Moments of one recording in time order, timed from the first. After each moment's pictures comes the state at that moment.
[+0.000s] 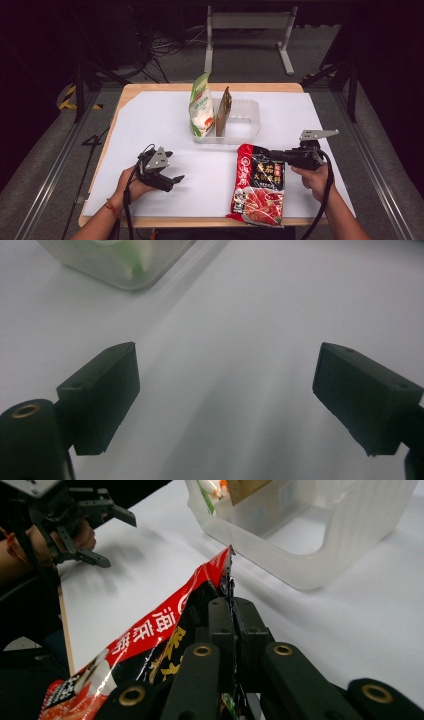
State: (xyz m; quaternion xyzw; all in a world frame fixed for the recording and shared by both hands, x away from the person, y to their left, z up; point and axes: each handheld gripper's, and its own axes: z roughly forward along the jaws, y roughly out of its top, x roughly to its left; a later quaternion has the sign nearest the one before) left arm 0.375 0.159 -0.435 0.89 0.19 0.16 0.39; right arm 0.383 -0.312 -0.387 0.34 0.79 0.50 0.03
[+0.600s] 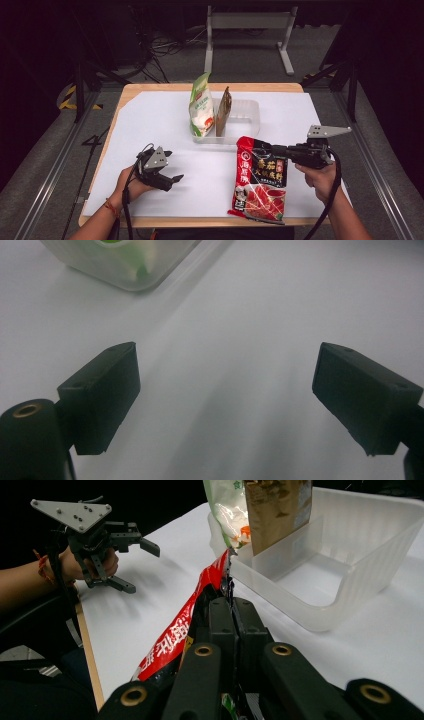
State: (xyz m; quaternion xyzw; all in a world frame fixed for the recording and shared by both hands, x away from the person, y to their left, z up) left arm 0.375 0.162 -0.433 0.89 0.18 0.16 0.39; right arm 0.362 -0.304 -0.344 0.32 0.79 0.53 0.06
